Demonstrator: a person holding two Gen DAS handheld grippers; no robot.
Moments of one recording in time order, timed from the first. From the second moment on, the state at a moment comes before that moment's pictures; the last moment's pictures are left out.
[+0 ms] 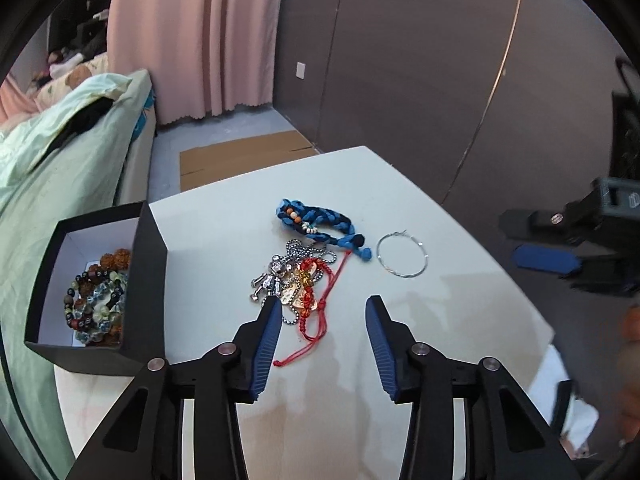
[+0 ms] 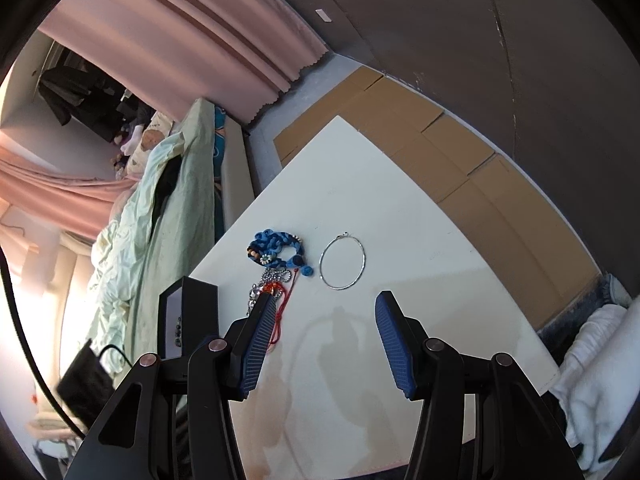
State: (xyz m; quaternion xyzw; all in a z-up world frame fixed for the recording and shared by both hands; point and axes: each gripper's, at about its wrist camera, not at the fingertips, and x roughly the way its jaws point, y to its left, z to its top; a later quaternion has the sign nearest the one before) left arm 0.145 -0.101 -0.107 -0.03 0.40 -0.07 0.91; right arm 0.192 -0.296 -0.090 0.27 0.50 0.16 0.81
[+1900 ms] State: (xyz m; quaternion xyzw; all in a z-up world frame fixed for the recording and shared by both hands) left arm 0.141 0.004 -0.039 -0.17 0.31 -0.06 0.93; right arm 0.238 -0.199 -0.132 -0.03 0.54 0.12 0.83
